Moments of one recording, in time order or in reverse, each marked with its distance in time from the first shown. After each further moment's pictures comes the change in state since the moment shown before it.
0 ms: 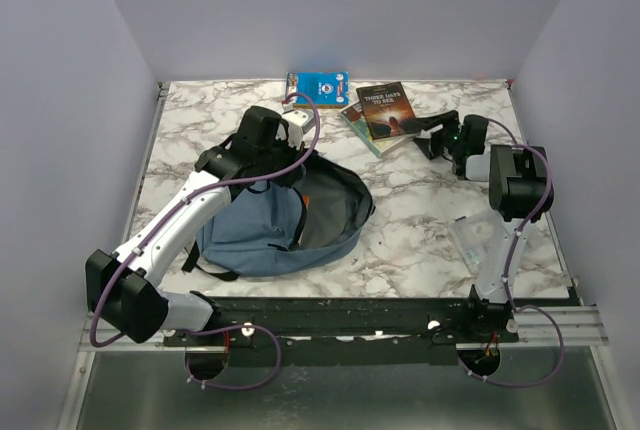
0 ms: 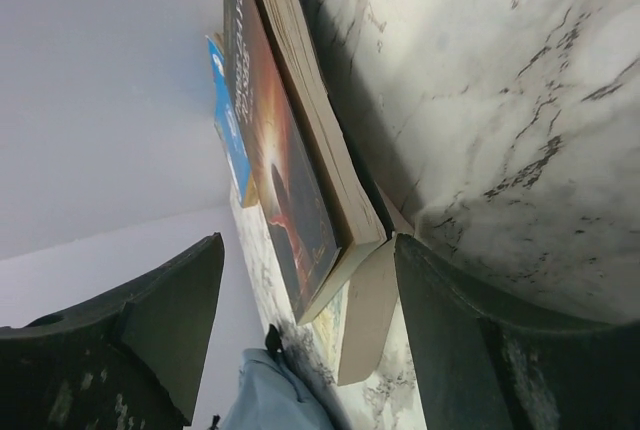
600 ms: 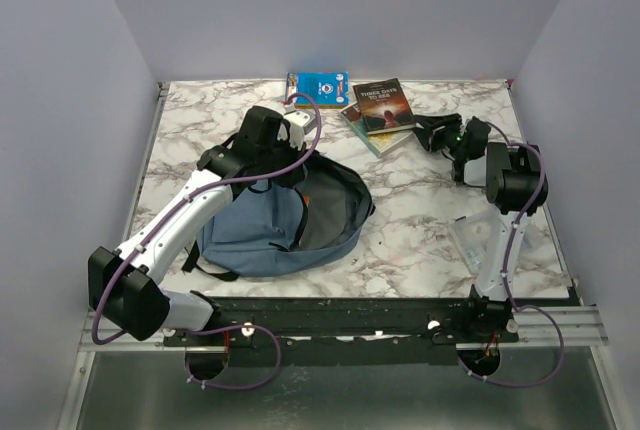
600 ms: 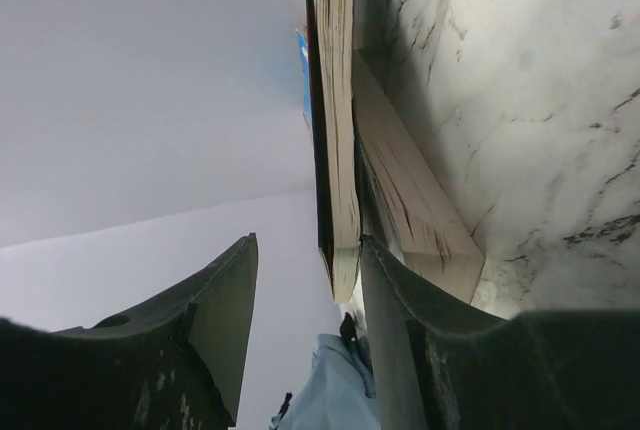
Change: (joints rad) left arm 0.000 0.014 0.000 0.001 0.026 -0.006; right arm -0.026 0.090 0.003 0.288 -0.097 0.215
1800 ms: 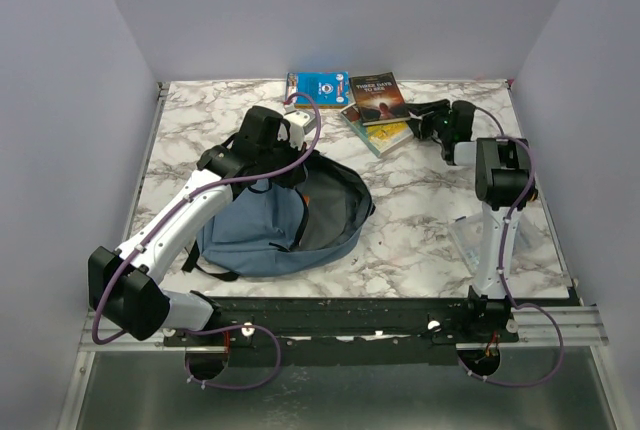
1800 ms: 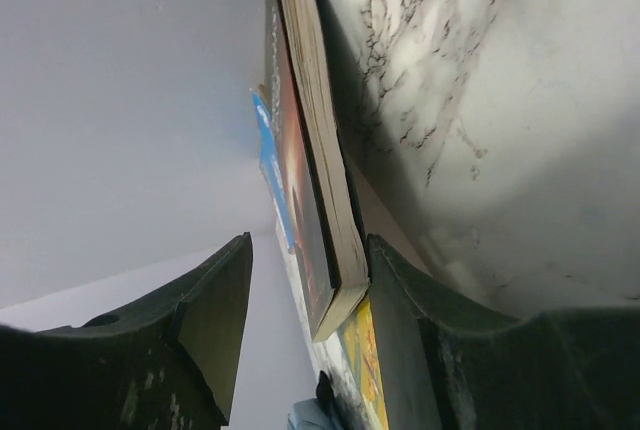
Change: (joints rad) left arm 0.000 0.001 0.000 0.000 0.018 -0.016; right arm 0.065 0.096 0.267 -0.263 0.133 -0.057
